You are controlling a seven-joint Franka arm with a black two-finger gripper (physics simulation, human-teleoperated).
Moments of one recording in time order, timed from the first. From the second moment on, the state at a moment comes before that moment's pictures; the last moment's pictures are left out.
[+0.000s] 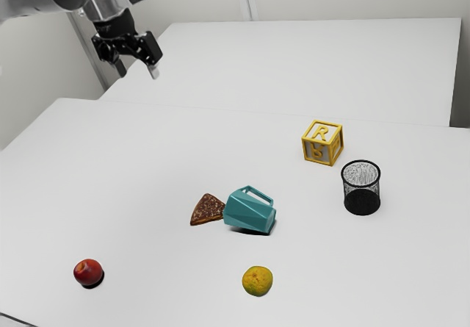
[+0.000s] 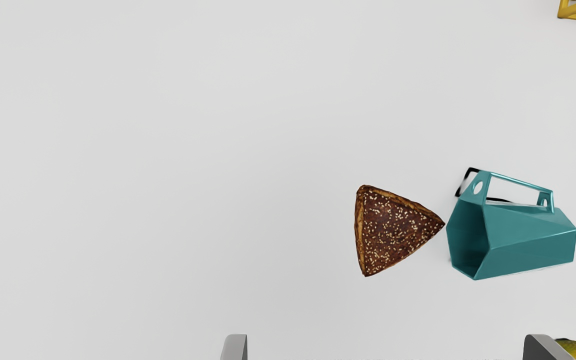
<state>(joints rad) -0.05 0.09 0.09 -1.43 -0.03 1.56 0.07</state>
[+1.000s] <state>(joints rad) -0.06 0.27 0.08 -2.15 -1.27 1.99 0.71</state>
